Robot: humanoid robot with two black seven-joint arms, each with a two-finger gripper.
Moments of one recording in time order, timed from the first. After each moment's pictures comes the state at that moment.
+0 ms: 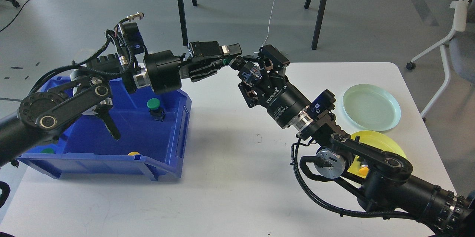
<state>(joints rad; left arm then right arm) -0.89 0.50 -0.47 -1.17 0.93 -0.49 -0.49 0.60 -0.19 0.51 1.32 -0.35 0.04 0.49</state>
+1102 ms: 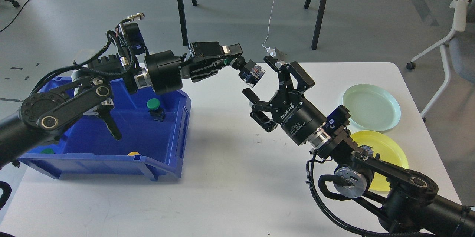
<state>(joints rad) -0.89 0.49 -0.46 -1.17 0.93 -0.49 -0.49 0.48 -0.31 0.52 1.49 -0.35 0.06 0.49</state>
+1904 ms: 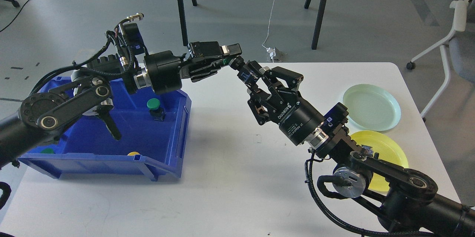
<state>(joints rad) -0.88 0.49 -0.47 -1.17 0.93 -0.49 -0.49 0.50 -0.31 0.51 1.49 -0.39 0.06 0.49</state>
